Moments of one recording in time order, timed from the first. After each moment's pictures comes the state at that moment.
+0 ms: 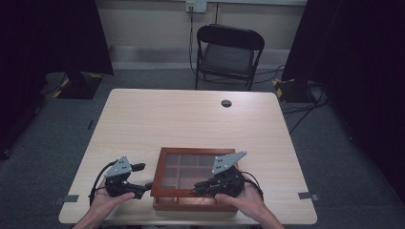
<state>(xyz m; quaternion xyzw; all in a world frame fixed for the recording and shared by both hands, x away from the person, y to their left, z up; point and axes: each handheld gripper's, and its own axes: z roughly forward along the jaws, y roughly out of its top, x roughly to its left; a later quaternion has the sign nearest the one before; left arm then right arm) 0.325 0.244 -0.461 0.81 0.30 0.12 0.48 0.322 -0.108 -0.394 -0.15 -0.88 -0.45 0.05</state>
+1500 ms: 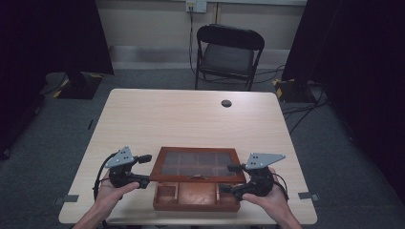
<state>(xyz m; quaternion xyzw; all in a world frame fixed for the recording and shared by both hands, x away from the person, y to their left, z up) 0.340 0.228 -0.433 0.79 0.29 0.11 0.52 0.317 -0.179 -0.387 -0.24 -0.83 -0.49 -0.04</state>
